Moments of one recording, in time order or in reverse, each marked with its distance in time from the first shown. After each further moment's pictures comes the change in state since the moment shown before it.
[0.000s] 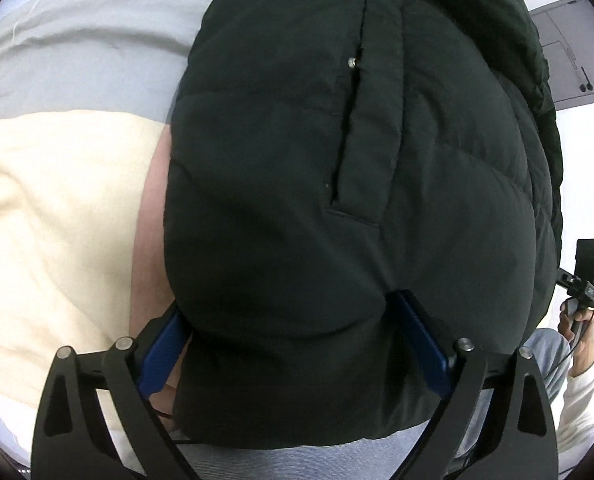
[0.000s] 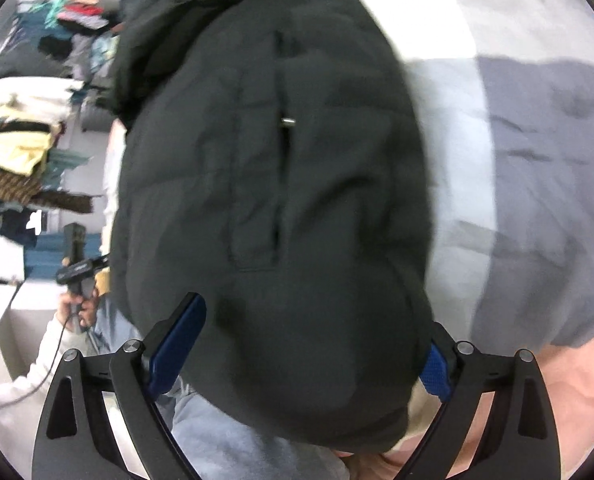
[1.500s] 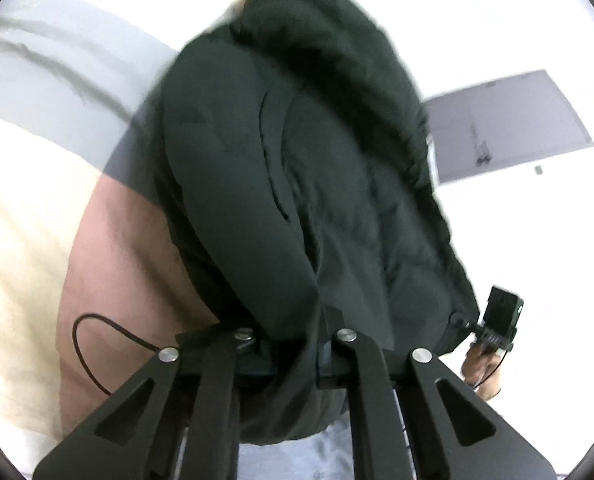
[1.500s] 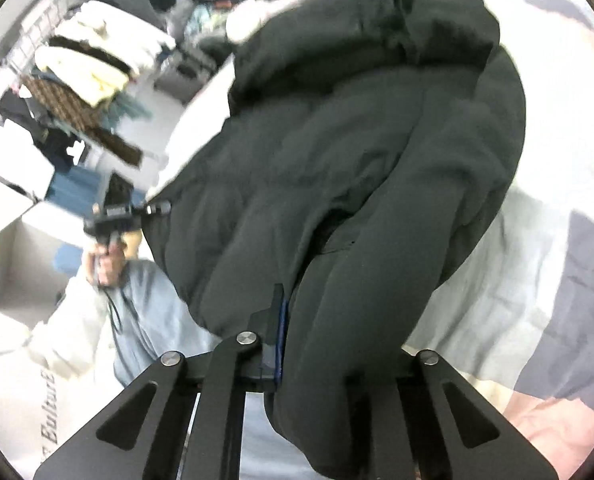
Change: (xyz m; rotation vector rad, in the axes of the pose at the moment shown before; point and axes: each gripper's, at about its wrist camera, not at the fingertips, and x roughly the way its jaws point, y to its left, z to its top) left arm -0.059 0.017 -0.005 -0.103 -0.291 -0.482; right arm -0.028 0.114 -0.003 -0.328 -0.134 0.059
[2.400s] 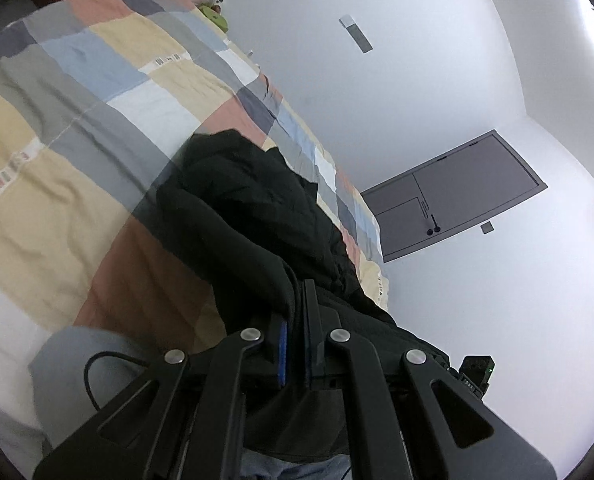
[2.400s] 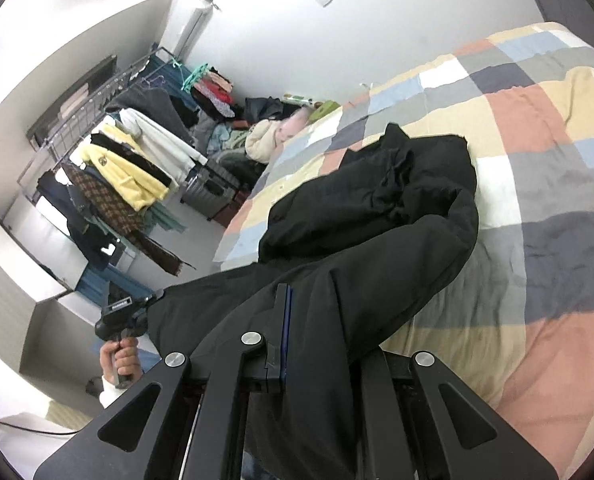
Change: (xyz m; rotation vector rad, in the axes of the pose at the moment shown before) left arm -0.160 -0.075 -0.077 0.010 -0.327 -0.075; right arm -0.120 0.094 -0.063 0.106 -0.425 0.052
